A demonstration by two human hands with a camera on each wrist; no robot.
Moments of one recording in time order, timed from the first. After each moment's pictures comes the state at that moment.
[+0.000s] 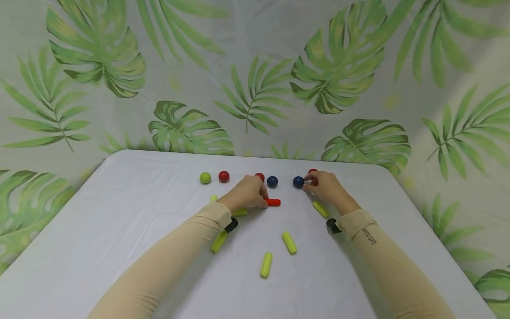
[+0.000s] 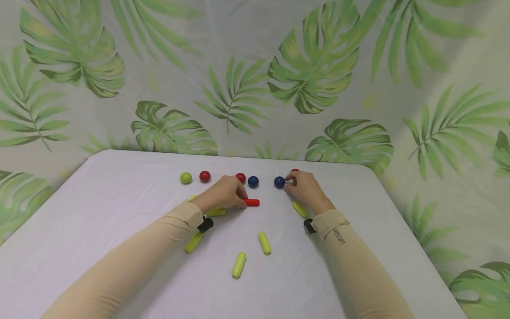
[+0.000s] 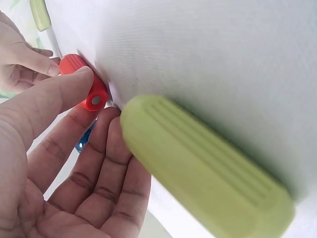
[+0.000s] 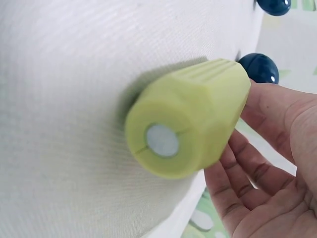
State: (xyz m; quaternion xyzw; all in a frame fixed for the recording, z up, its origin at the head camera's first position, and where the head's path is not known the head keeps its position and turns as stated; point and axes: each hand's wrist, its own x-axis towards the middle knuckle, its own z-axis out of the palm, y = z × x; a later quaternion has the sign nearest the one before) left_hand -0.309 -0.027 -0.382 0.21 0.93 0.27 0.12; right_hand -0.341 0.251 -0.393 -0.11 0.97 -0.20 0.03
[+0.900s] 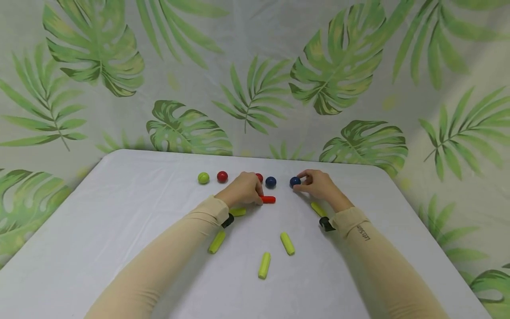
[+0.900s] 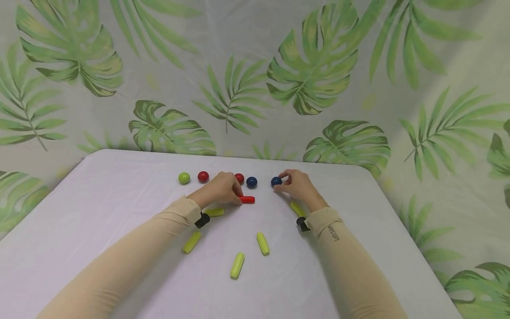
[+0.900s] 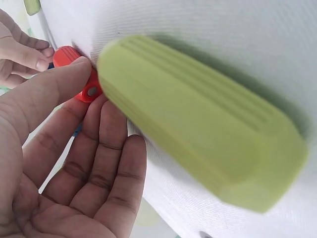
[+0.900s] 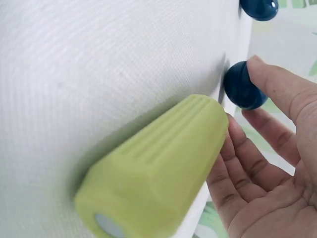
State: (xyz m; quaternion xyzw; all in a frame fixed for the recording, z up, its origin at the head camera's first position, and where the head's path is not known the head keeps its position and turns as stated) left_hand -0.319 -0.033 -0.380 0.21 0.93 0.27 0.11; right_hand -0.348 0.240 -0.395 -0.08 0.96 -0.26 0.06
